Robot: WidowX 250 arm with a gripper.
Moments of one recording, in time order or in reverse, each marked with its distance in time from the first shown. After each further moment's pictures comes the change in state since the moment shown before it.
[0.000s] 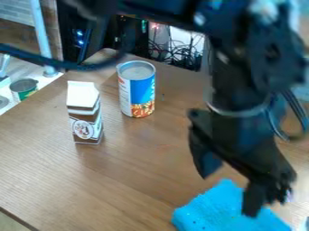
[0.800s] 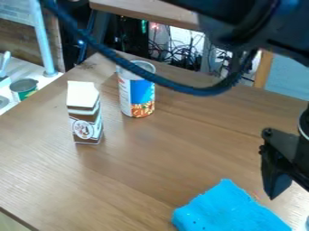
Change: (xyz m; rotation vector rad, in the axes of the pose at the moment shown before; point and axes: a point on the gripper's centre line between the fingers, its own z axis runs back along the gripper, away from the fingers) arm 0.038 -0.043 -0.022 0.010 -0.017 -0.058
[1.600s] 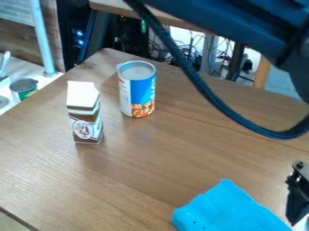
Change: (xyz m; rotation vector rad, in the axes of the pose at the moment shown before) arm 0.012 -0.021 -0.040 0.060 0.097 0.028
